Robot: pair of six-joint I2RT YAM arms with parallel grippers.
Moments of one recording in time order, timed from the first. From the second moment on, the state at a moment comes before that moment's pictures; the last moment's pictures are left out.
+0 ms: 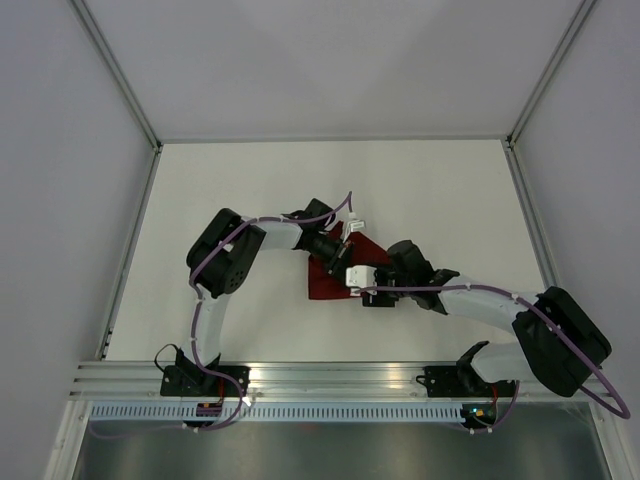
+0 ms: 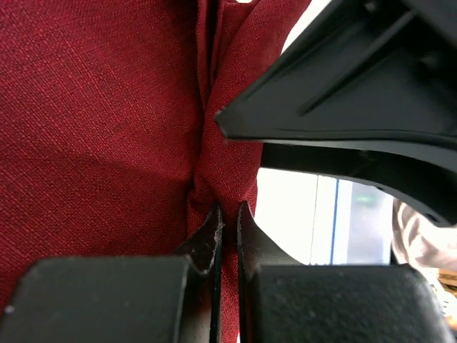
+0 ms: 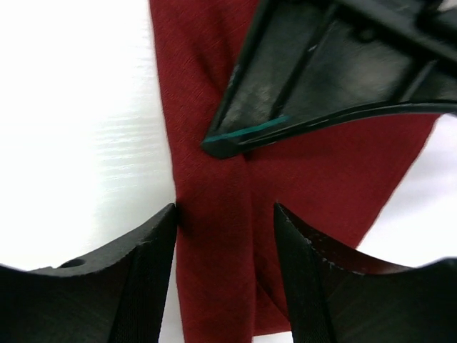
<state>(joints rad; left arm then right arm) -0.63 2.15 1.27 -0.22 1.10 0.05 0.65 1.32 0.51 -0.01 -0.34 -0.88</state>
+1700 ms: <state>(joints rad) -0.55 1.51 0.93 0.04 0.36 -0.13 0.50 1.89 1.17 -0.82 -0.71 -0.95</state>
